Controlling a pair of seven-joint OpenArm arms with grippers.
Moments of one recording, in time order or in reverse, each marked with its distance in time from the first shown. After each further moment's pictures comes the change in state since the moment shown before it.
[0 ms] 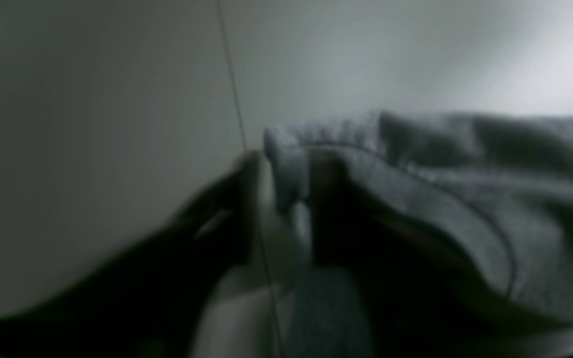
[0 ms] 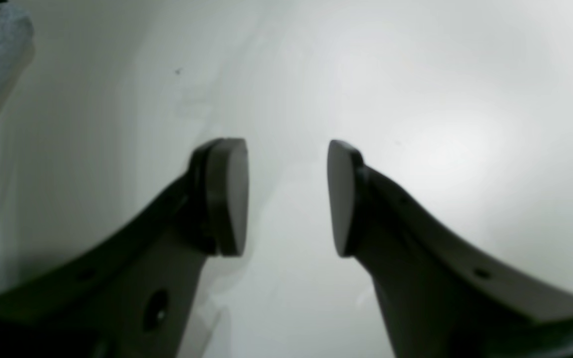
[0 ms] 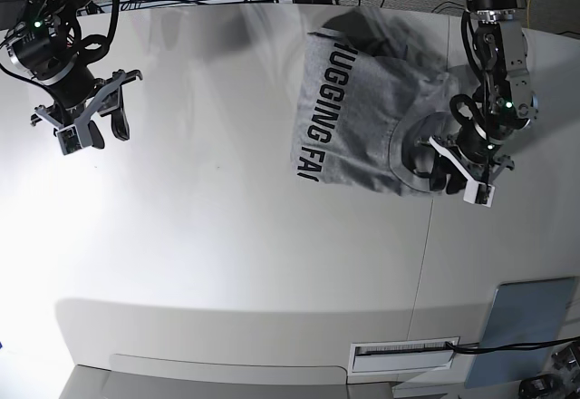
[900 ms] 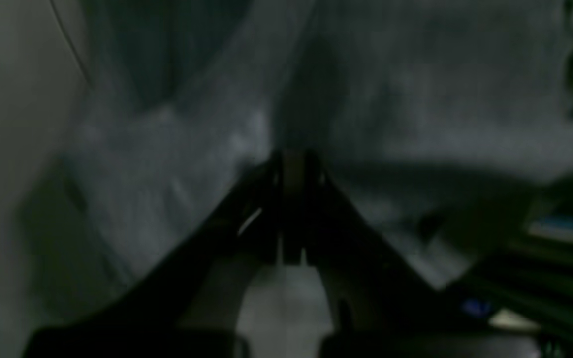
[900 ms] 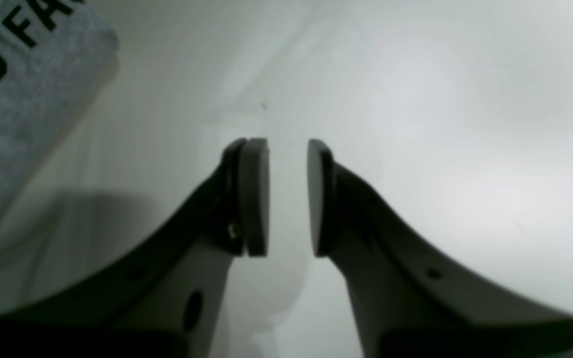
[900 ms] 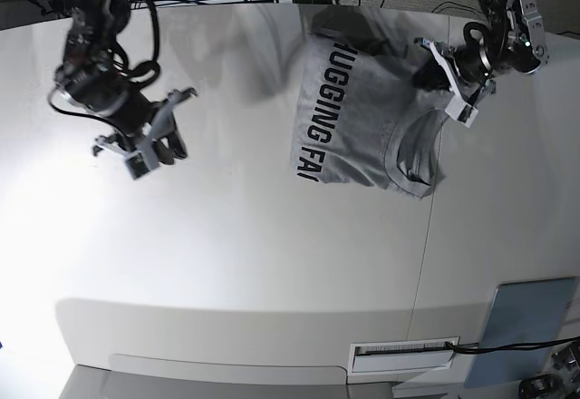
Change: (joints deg) left arm 15.7 0.0 -6.4 6.4 -18.9 -17.9 28.1; right arm 7.2 -1.6 -20.2 -9.7 -10.0 -3.1 6.7
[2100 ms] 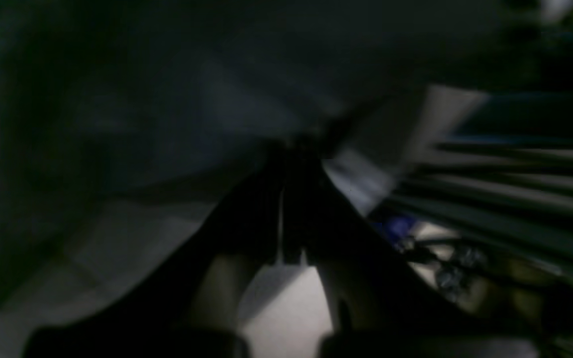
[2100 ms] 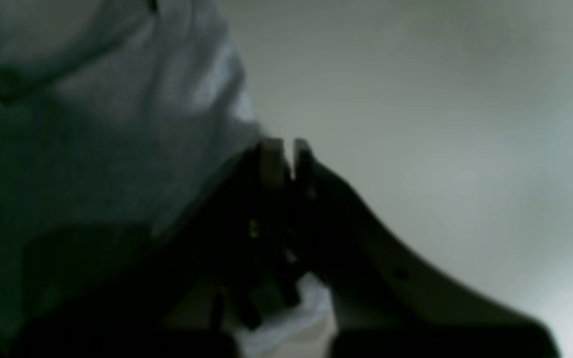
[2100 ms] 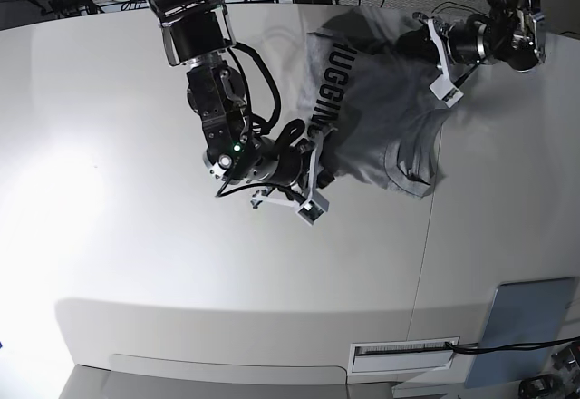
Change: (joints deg) left arm 1.5 -4.6 5.5 -2.2 -13.6 -0.2 9.3; right arm 22.9 -13.7 -31.1 -31.9 -11.1 -4.3 2.8
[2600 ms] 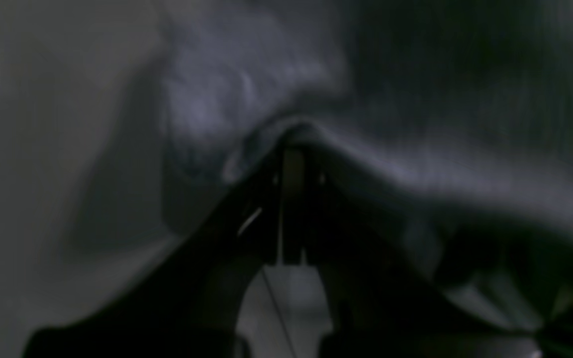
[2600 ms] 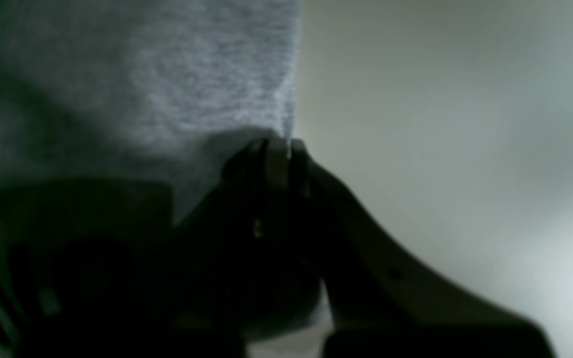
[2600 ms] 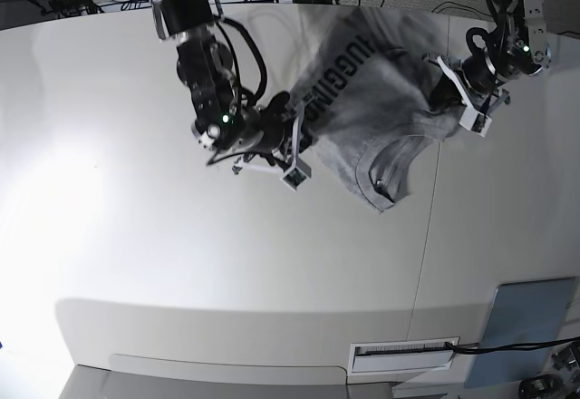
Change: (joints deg) left arm -0.7 -1.2 -0.1 -0.3 20.9 8.6 -30.6; right arm -8.7 3.3 0.2 6.0 -1.6 -0.6 -4.3
